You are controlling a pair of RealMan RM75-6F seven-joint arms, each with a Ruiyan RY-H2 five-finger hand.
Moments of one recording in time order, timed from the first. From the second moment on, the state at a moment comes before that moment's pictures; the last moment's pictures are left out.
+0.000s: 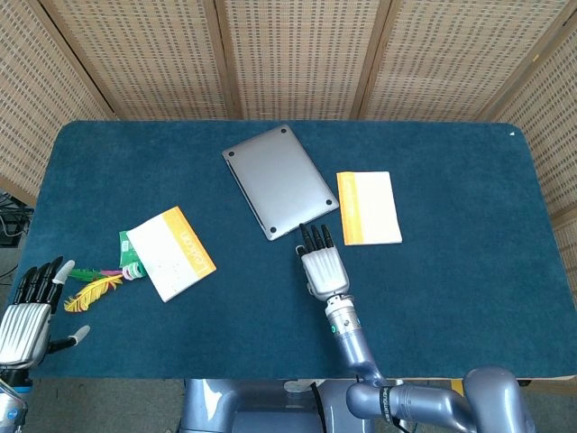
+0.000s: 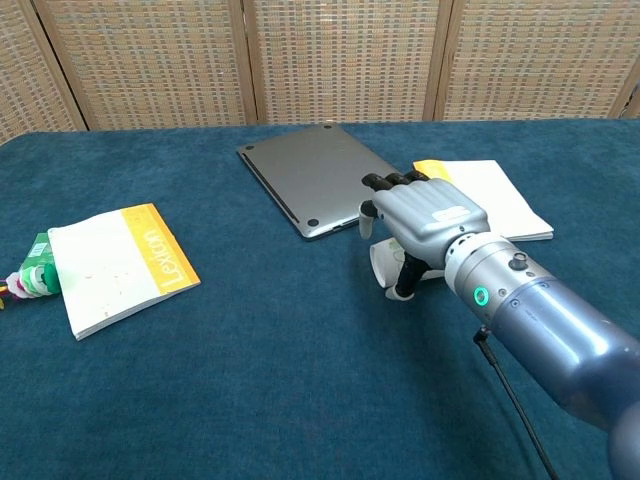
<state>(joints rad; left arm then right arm) -0.04 -1.21 0.00 -1.67 1.55 1.52 0.15 0.74 -1.98 0.22 -1.29 -1.03 1.22 -0.80</state>
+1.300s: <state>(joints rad) -0.04 -1.21 0.01 -1.69 1.58 1.54 0.16 0.62 -1.84 0.42 -1.62 -0.81 1.13 -0.35</state>
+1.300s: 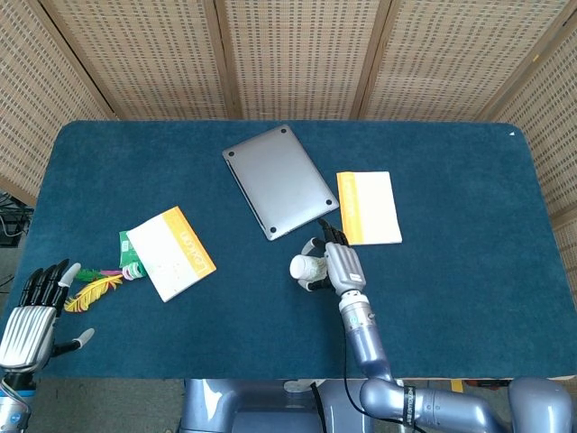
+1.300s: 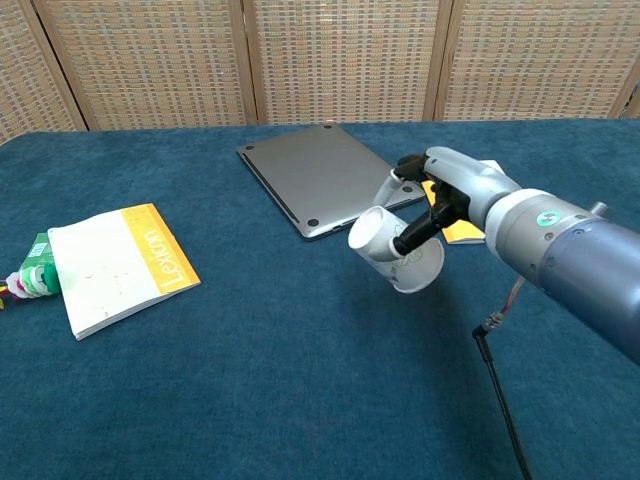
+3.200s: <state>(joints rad) -0.03 -1.21 0.01 -1.68 1.60 1.56 0.16 0.52 -1.71 0.36 -1.50 -0.97 1.05 0.09</state>
